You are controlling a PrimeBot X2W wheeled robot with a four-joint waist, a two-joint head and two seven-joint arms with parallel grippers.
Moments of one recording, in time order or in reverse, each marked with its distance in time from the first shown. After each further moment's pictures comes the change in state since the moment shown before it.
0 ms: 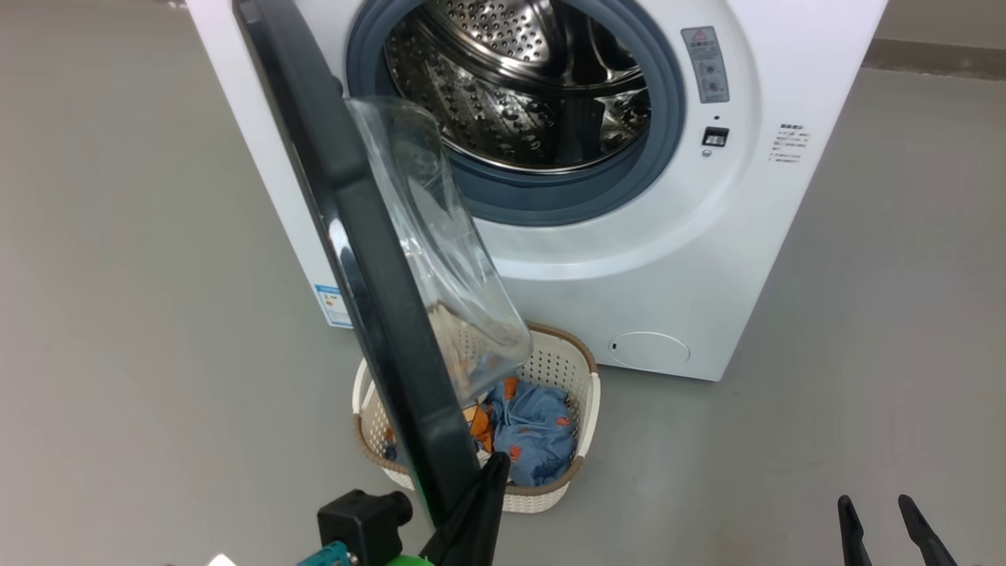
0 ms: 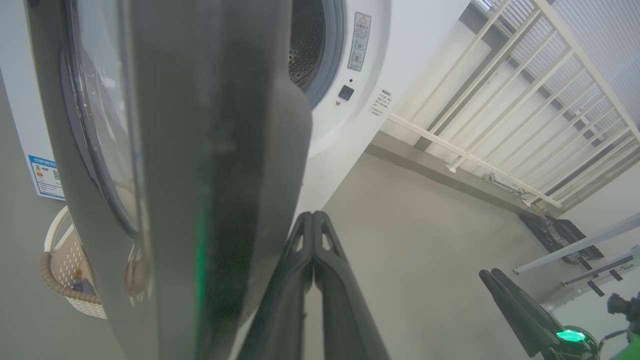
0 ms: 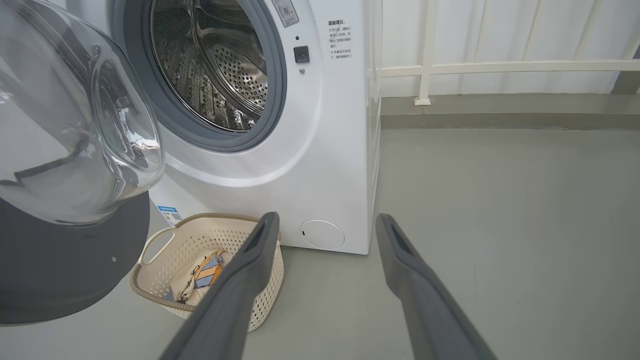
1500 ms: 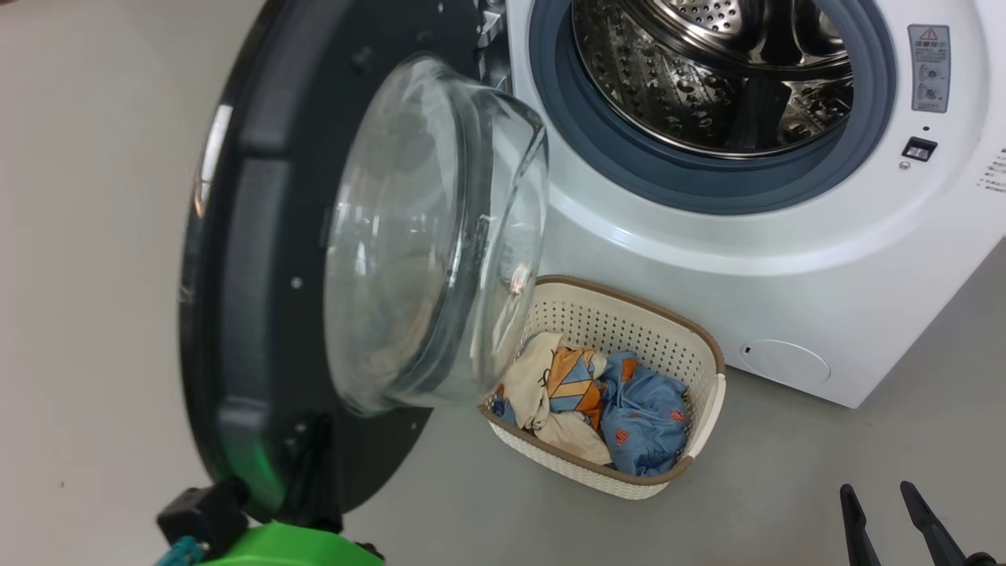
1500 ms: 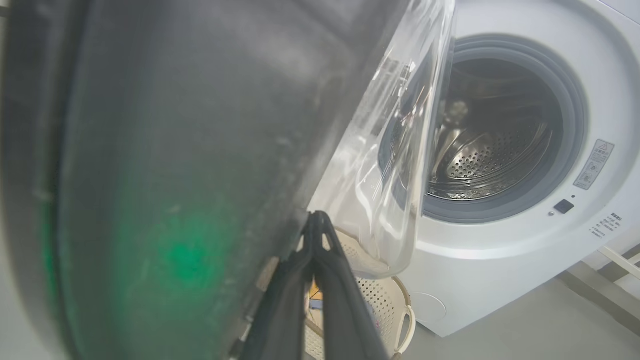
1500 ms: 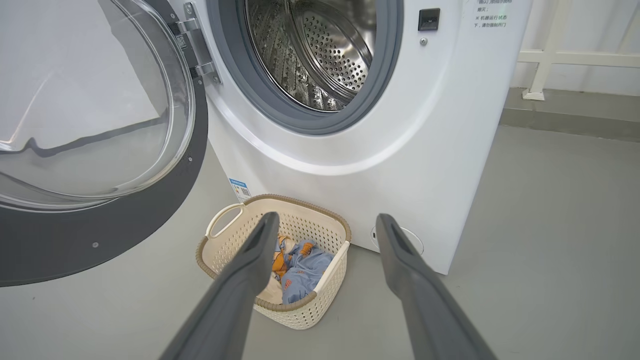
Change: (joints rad) left arm -0.021 0.031 0.229 0.148 -0.049 0.102 -0.184; right arm -0.024 -0.036 0.012 0.009 0.005 0.000 0.000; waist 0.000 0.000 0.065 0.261
